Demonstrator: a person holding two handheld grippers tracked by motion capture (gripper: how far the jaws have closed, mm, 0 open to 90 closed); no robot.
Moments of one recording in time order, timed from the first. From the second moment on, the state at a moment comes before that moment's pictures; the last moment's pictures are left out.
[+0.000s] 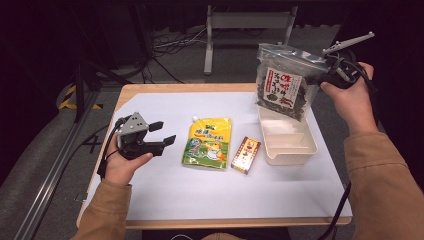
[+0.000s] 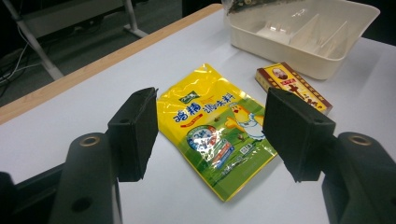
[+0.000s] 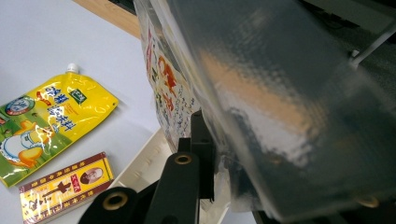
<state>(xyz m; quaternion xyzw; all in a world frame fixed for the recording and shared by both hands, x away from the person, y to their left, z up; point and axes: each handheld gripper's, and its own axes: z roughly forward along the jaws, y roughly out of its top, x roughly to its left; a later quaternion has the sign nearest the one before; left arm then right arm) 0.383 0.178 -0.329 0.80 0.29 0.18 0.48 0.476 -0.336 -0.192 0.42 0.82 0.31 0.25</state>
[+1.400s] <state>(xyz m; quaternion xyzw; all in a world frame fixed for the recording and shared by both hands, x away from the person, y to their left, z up) 0.386 0.173 -0.334 0.81 0.29 0.17 0.47 0.475 -0.343 -0.196 0.47 0.81 0.24 0.25</state>
